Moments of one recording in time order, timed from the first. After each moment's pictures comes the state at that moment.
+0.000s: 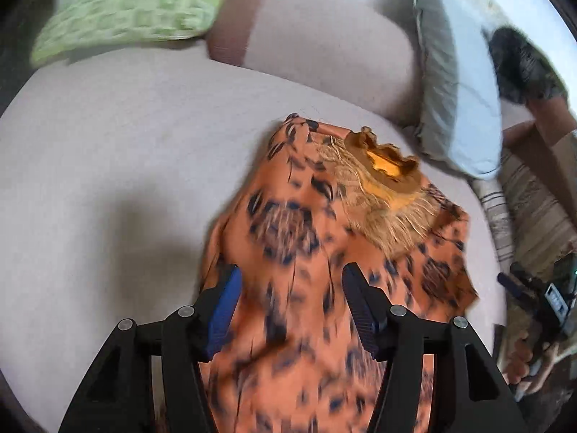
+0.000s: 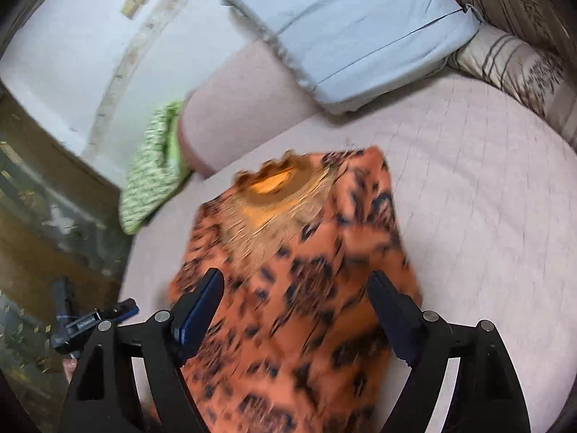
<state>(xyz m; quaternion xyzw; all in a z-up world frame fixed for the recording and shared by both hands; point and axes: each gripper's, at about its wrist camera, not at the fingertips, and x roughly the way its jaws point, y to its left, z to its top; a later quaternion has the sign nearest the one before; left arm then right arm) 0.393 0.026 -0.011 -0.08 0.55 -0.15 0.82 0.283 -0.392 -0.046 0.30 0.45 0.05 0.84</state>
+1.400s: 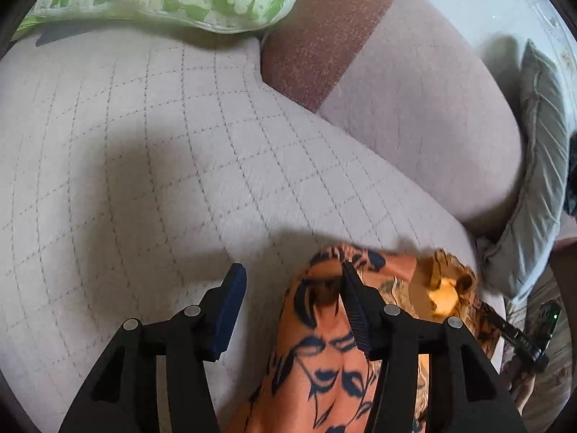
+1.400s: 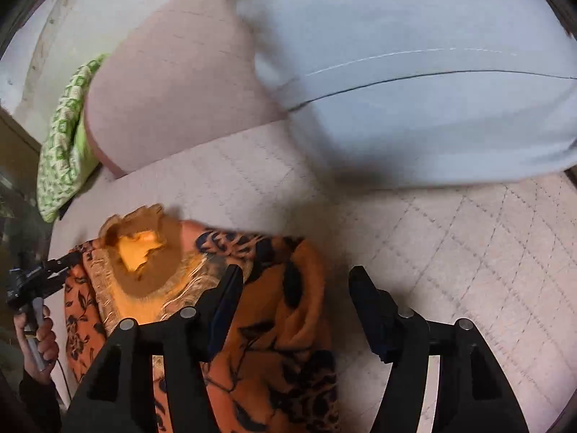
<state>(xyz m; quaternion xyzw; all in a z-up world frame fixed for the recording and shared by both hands) 0.657 0.075 -0.148 -0.18 0.55 -0.08 0.81 0.530 -0.405 -0.152 0.19 0.55 0.03 0.82</state>
